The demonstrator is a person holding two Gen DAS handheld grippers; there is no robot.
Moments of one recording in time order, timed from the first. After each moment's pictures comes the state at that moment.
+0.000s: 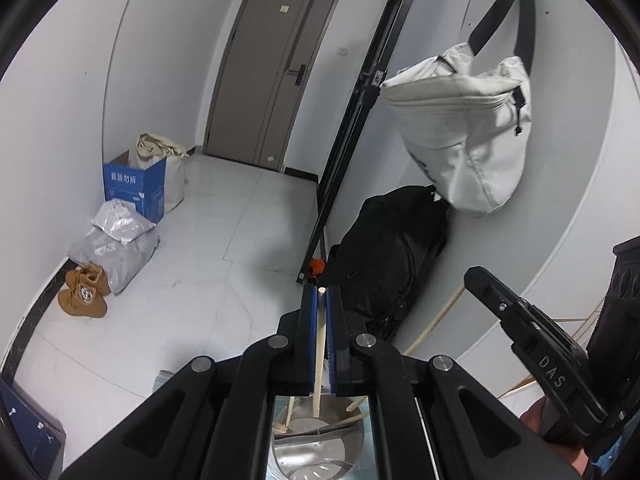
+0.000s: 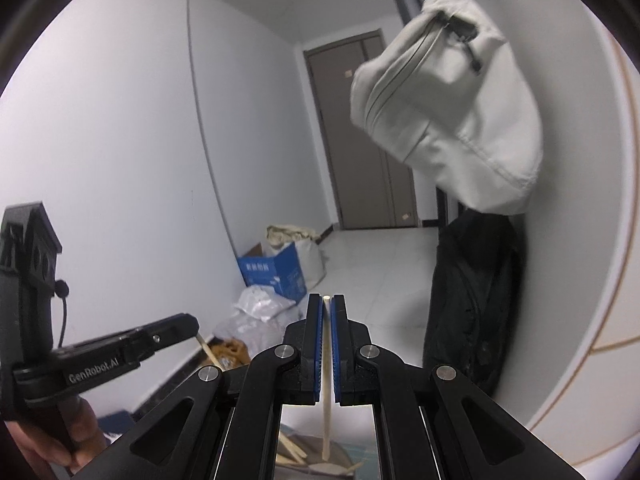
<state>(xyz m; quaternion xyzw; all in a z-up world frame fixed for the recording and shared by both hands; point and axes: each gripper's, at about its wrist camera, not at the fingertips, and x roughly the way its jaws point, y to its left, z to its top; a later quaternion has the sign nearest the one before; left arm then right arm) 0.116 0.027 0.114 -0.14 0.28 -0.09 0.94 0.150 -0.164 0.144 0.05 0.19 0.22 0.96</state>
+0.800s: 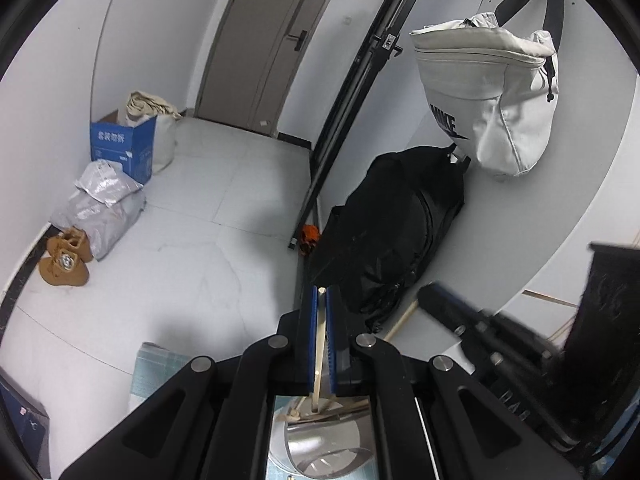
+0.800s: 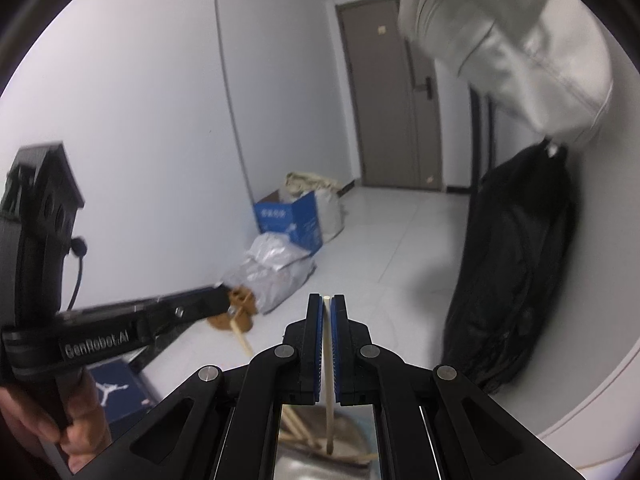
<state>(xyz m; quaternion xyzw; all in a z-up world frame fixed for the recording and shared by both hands) 0.141 0.042 0.064 -0.17 0.34 -0.13 0.92 0.178 -0.123 0.073 0.01 0.26 0.27 0.93</state>
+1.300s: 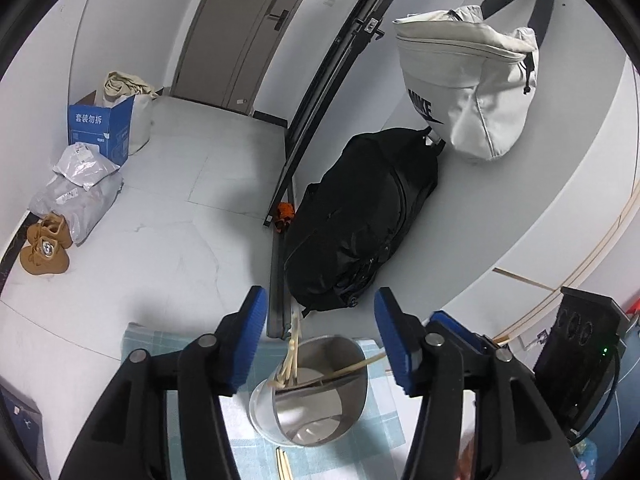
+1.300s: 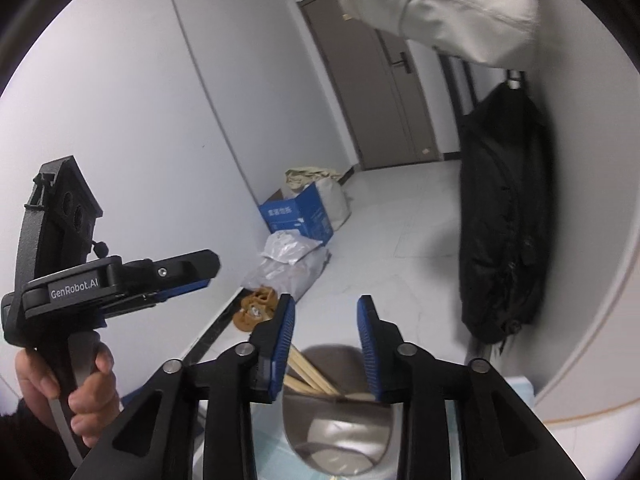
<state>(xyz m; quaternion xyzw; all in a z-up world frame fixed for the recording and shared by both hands) 0.125 0.046 0.071 -0.18 0.37 -0.18 0.90 0.140 -0.161 0.056 0.10 0.29 0.26 0.92</state>
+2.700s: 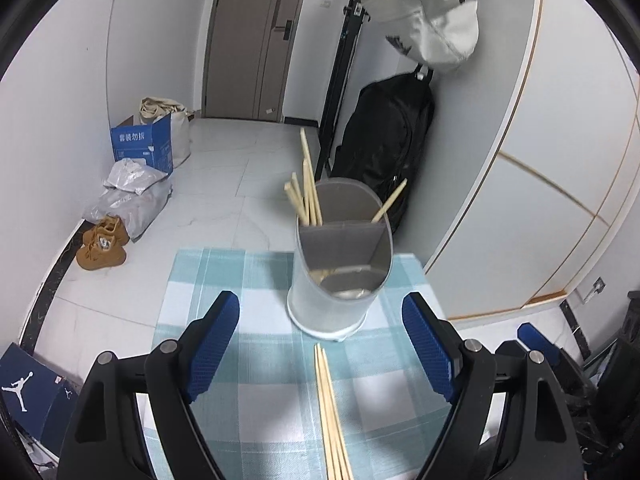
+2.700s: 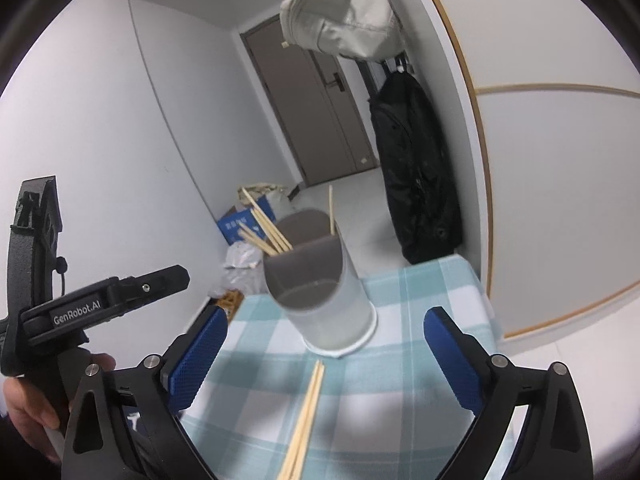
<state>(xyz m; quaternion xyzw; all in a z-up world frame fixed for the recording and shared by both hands) -0.012 0.014 0.005 -0.07 0.36 -0.10 0.93 -0.038 -0.197 -0.016 0.15 0.27 0.15 0.94</state>
